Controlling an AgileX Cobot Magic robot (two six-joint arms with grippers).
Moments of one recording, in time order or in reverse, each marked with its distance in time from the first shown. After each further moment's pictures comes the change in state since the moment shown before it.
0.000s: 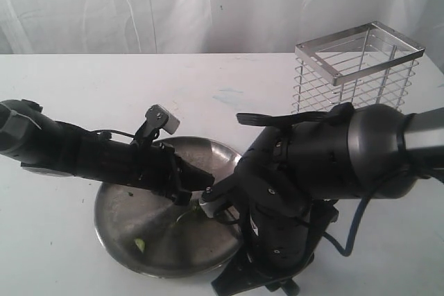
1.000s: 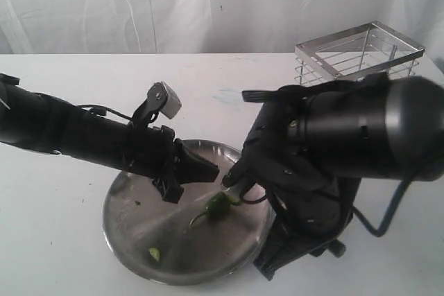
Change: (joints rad) left arm -0.004 -0.157 -0.002 0.214 0.062 -0.086; right arm -0.004 -0.096 -0.050 -0.251 0.263 0.017
